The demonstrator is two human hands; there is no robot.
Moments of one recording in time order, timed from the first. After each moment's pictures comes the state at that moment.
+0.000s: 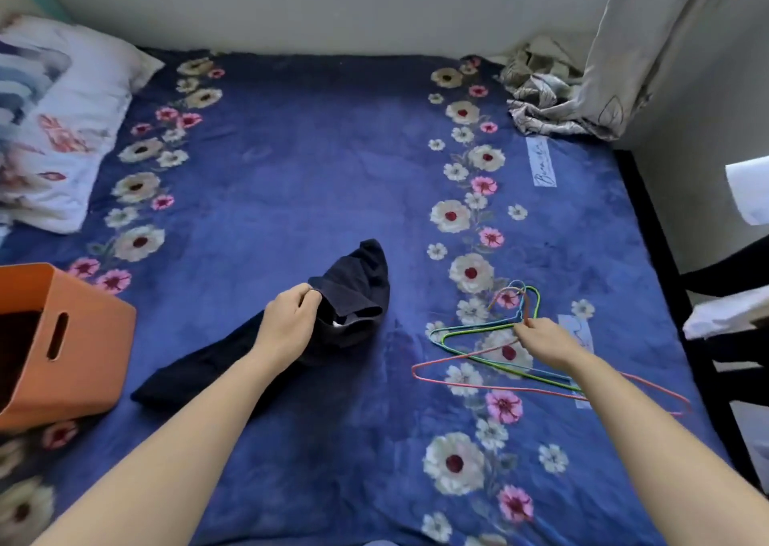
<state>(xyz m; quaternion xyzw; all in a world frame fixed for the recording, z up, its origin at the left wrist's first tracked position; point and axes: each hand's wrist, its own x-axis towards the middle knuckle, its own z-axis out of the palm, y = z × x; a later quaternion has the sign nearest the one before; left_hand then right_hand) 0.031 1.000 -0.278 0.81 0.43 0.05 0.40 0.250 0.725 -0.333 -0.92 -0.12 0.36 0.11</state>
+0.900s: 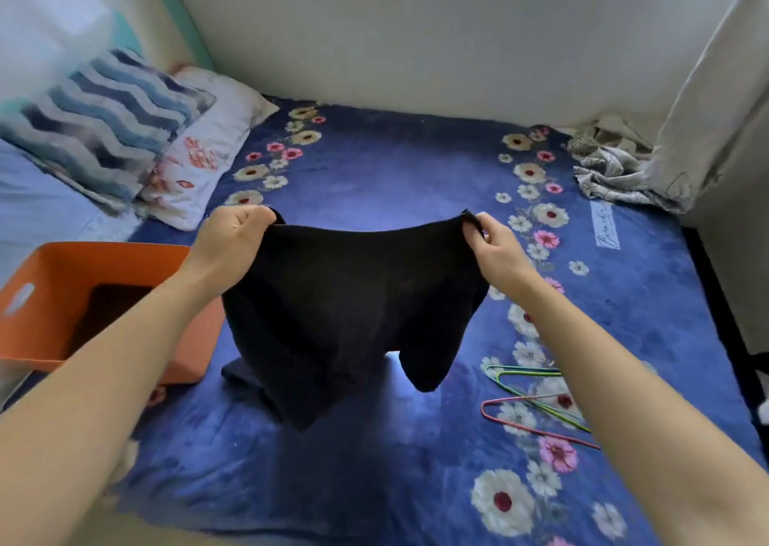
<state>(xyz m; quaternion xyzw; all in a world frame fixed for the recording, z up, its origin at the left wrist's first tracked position) -0.093 1.099 -0.129 0.80 0.42 0.22 0.36 0.164 0.919 -0.201 -0.78 -0.35 0.21 0.47</state>
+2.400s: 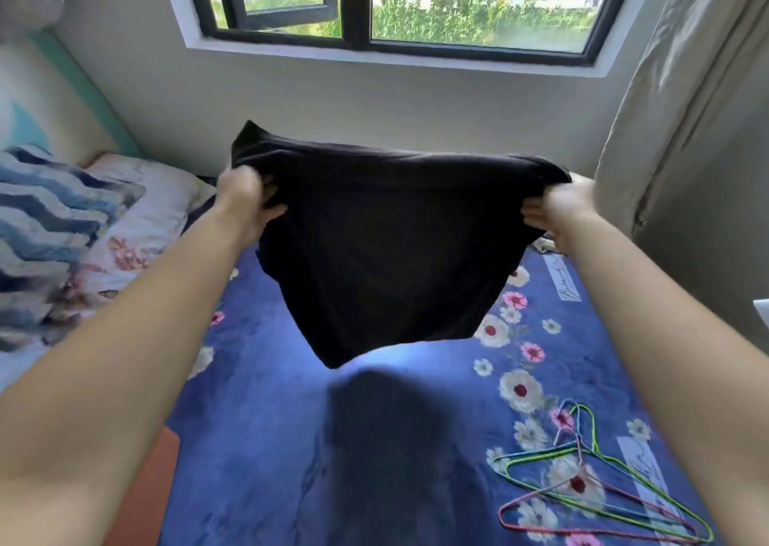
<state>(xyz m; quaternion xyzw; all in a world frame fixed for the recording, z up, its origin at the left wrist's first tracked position) 0.101 1.285 -0.070 0.53 0.36 0.29 0.71 0.307 1.008 -0.064 -0.78 0.03 0.11 0.61</state>
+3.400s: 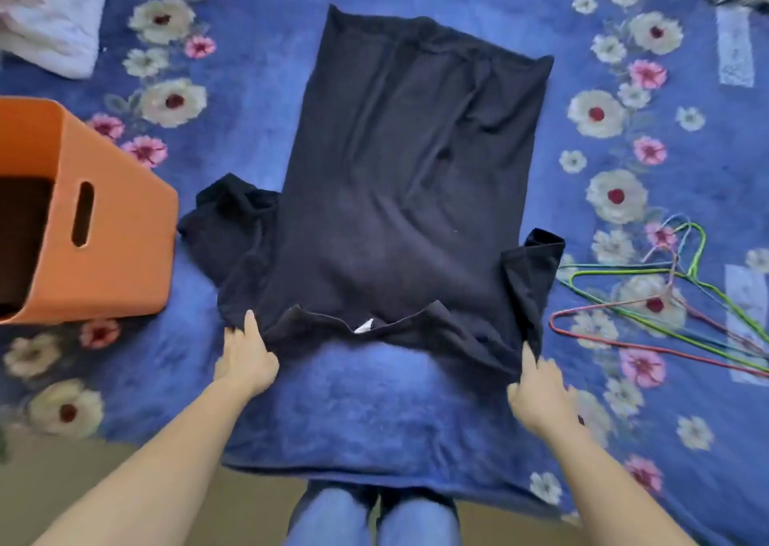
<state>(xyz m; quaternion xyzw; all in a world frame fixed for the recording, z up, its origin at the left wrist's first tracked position) -0.195 1.119 -0.512 0.74 0.56 -0.28 0.24 0.033 0.820 -0.519 -0.90 -0.16 0.38 -0.13</state>
